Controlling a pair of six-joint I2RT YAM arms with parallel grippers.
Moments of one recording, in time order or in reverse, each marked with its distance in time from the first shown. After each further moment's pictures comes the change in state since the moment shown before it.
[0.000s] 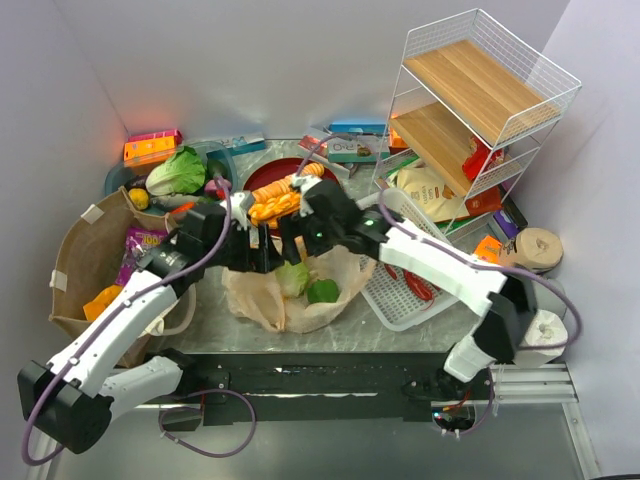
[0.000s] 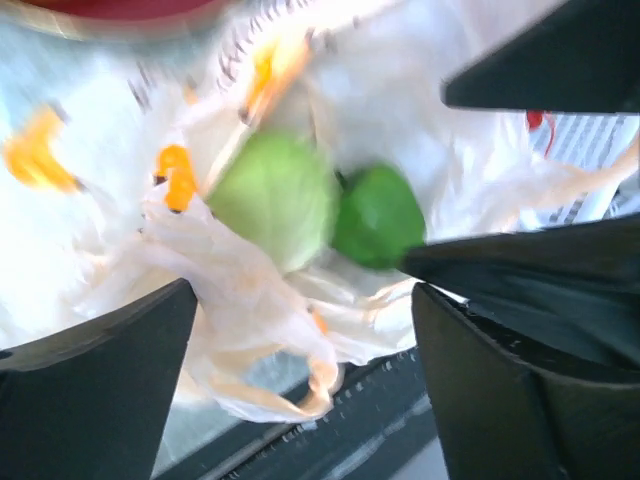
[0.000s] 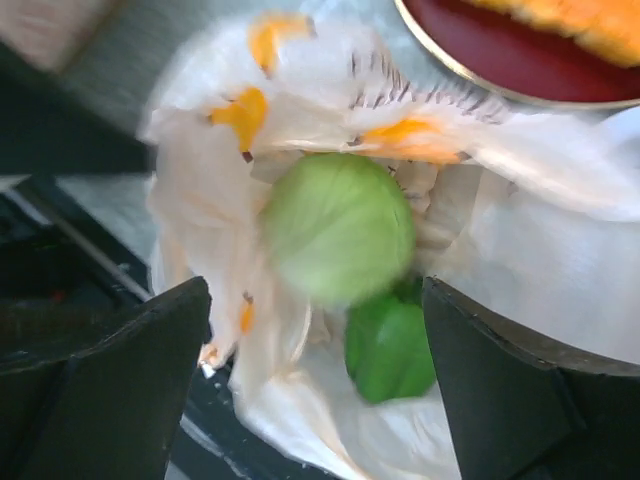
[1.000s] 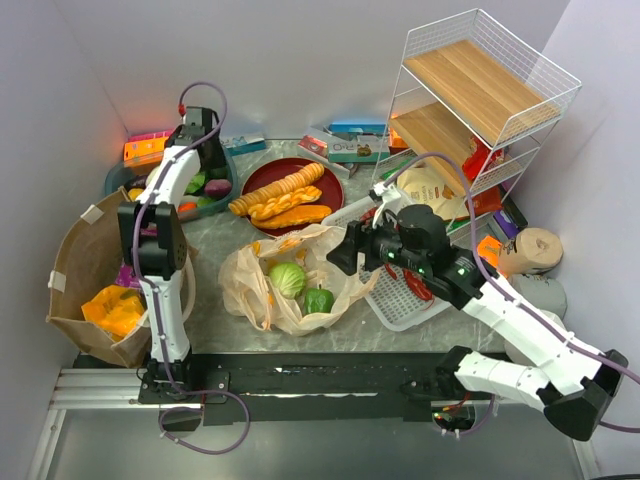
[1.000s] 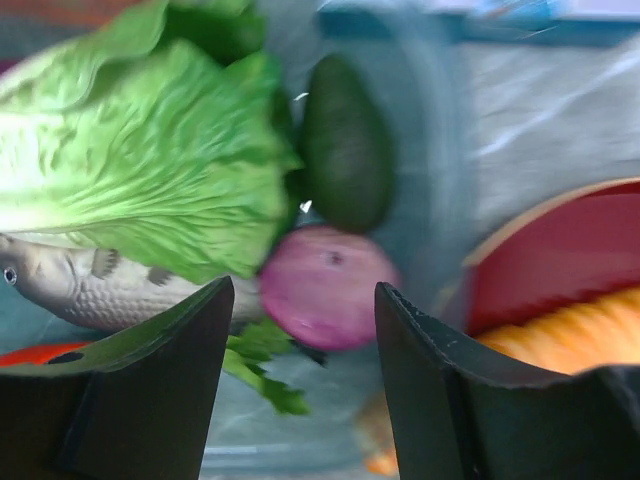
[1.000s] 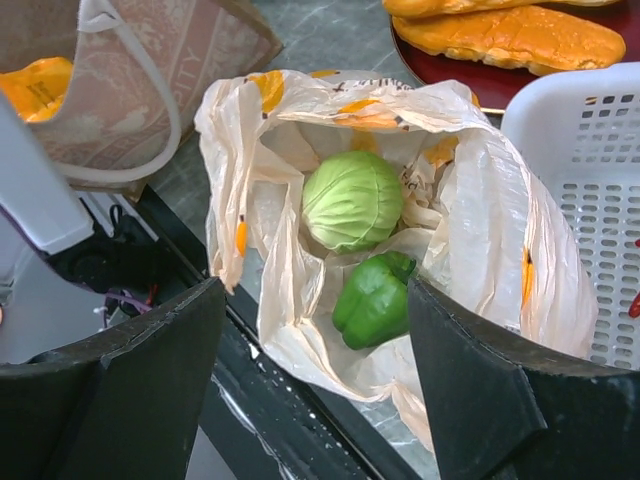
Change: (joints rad) left arm 0.402 1.133 1.067 -0.053 -0.552 0.119; right arm -0.149 -0.597 -0.435 0.199 -0.145 0.069
